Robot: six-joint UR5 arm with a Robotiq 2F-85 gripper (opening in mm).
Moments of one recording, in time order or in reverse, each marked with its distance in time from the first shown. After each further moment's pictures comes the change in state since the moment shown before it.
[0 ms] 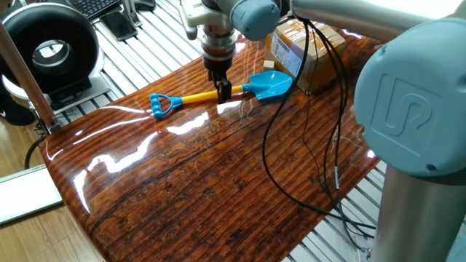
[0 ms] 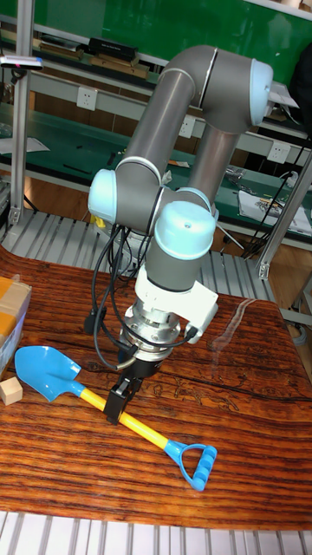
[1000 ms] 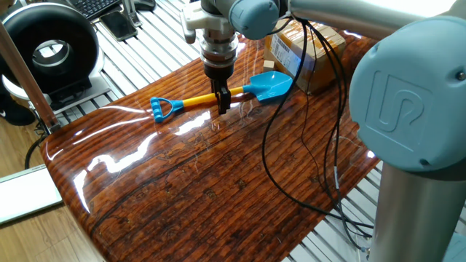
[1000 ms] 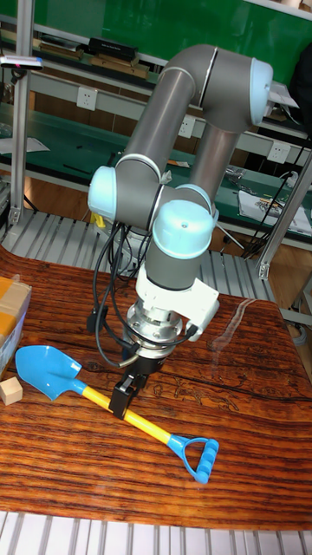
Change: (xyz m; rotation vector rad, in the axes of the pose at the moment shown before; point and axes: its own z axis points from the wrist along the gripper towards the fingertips) arm -0.002 0.010 -0.002 -0.018 -0.007 0.003
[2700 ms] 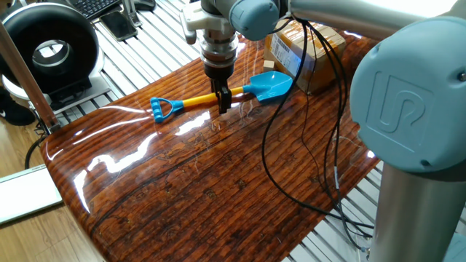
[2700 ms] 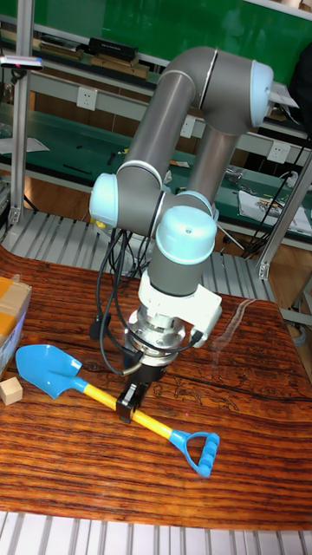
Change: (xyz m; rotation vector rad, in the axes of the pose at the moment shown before) arm -0.010 -0.012 0.004 0.024 -0.014 -0.022
